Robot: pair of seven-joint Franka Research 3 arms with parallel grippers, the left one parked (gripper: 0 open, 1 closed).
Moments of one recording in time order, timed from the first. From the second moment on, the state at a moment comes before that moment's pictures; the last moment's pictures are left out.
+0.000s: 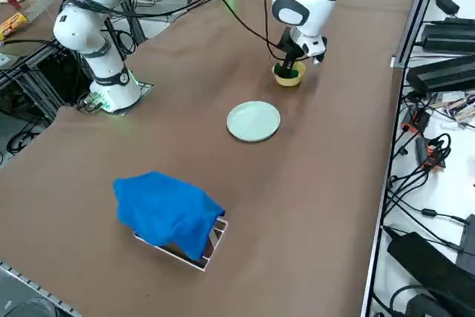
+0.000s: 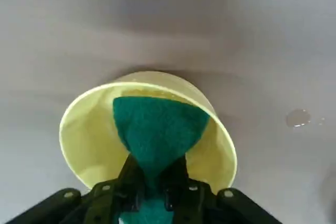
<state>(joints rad) 0.44 0.88 -0.10 -1.28 0.29 1.81 0.11</state>
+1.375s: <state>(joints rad) 0.43 0.42 -0.18 -1.69 0.14 2.07 0.10</state>
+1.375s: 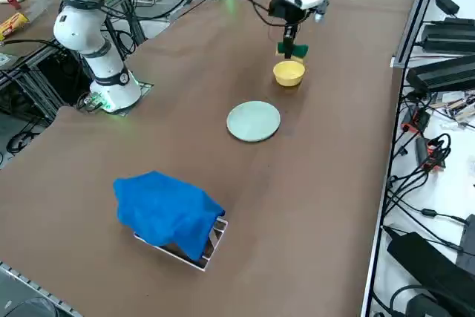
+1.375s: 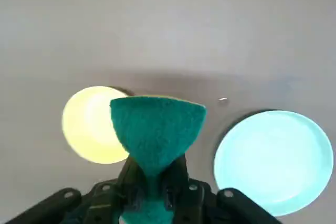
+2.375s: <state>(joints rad) 0.39 0.26 -0.24 -2.22 0.14 2.48 0.01</state>
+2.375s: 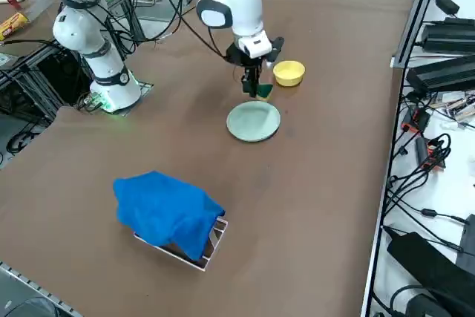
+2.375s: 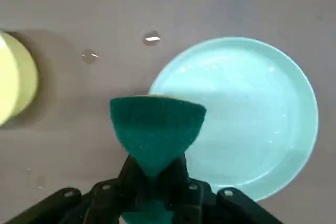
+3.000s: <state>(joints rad) 0.33 0.28 -0.24 -2.27 0.14 2.49 -0.04</state>
